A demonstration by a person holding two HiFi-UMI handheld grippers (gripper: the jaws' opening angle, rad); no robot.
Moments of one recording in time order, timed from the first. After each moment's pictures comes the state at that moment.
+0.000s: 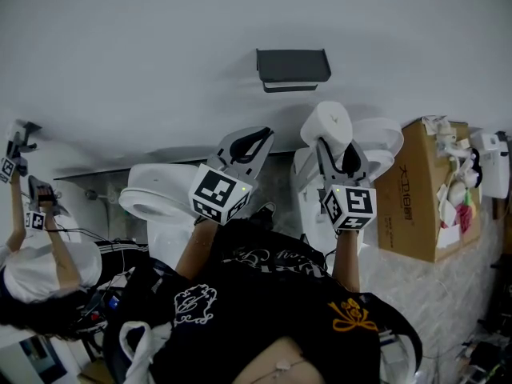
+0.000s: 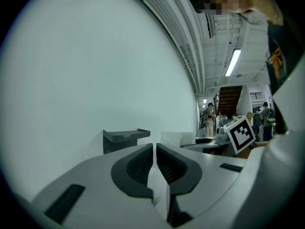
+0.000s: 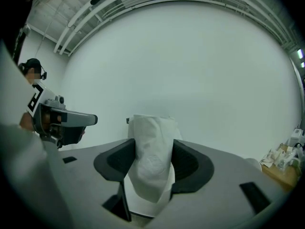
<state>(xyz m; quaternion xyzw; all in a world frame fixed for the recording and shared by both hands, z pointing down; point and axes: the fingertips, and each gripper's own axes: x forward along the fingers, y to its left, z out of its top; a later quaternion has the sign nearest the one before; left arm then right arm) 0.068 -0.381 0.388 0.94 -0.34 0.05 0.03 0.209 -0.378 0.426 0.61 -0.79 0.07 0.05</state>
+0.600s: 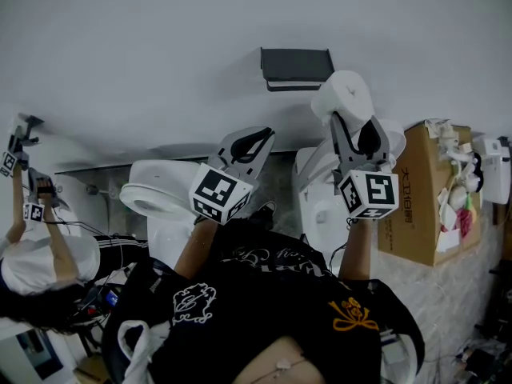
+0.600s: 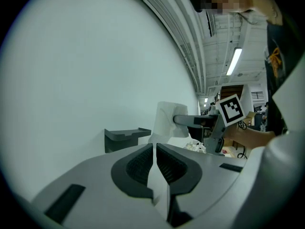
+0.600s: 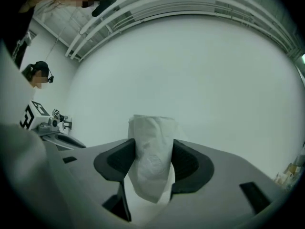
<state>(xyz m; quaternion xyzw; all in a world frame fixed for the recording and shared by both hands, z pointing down) 0.066 -0.377 0.389 0.93 -0.35 0.06 0.03 0.212 -0.404 0.343 0.59 -0.81 -0.01 0.02</state>
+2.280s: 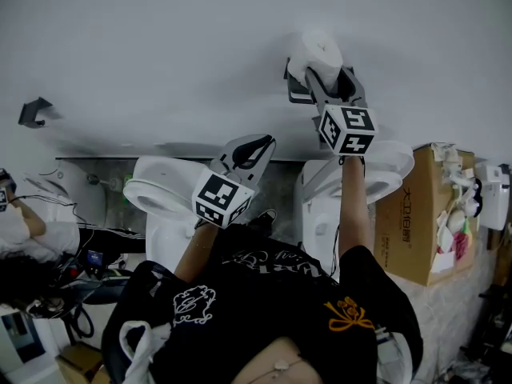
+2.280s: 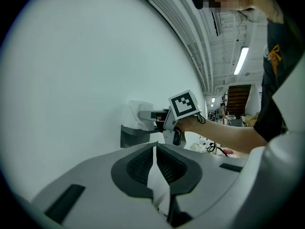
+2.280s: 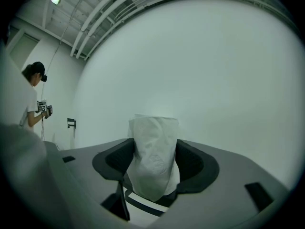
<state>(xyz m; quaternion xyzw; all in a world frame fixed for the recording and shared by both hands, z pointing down) 0.025 -0.389 0.403 0.92 -0.39 0.06 0.05 0.116 -0.548 0.345 0.53 -0.85 0.00 0.04</state>
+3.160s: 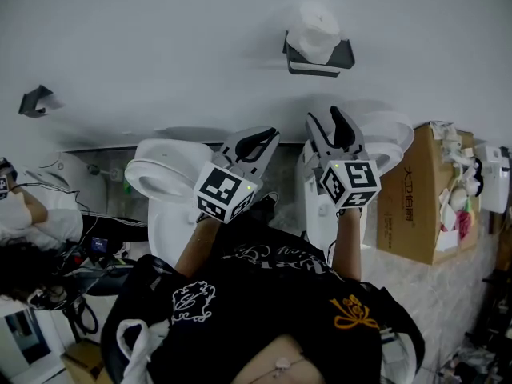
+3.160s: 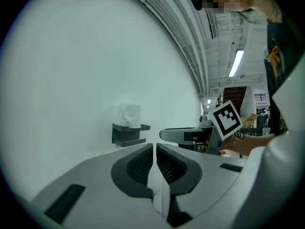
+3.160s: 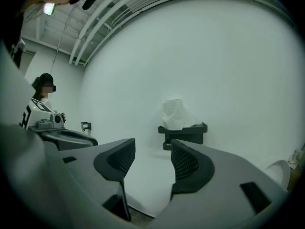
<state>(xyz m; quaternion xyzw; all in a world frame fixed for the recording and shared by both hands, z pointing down) 0.026 -0.321 0.400 0.93 -0.37 0.05 0.05 0.117 -0.371 0.395 0.52 -0.85 0.07 0.04</state>
